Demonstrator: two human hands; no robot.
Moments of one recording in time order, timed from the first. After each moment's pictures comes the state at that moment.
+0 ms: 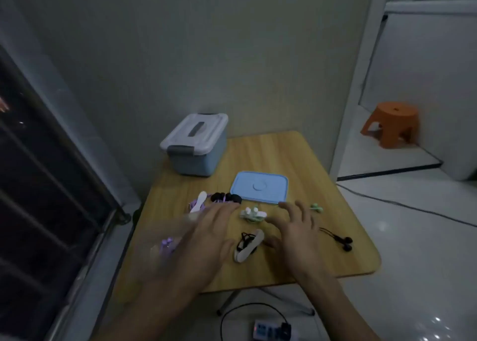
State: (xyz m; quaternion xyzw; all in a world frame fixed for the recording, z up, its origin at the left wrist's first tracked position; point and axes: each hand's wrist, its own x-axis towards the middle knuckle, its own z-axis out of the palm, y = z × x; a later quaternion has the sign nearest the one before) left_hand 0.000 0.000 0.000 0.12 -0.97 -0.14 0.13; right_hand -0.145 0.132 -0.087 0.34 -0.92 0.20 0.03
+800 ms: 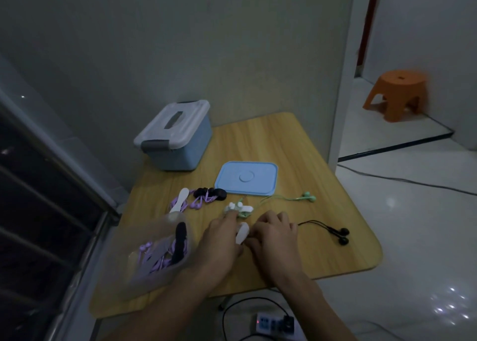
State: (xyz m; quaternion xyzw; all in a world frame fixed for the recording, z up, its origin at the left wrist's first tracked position) left_hand -0.086 0.021 -0.064 0.28 -0.94 -0.20 -0.03; right_hand -0.150 0.123 -0.116 0.34 -0.88 0.32 -0.03
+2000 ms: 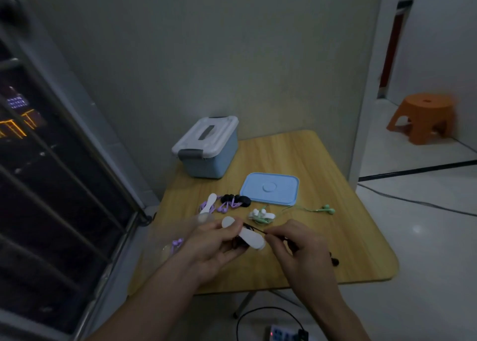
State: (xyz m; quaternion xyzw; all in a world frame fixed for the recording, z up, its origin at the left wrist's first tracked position) left_hand -0.028 0.013 0.006 0.39 -0.46 -0.79 0.08; right_hand -0.113 0.160 -0.057 0.38 -0.72 0.57 0.07
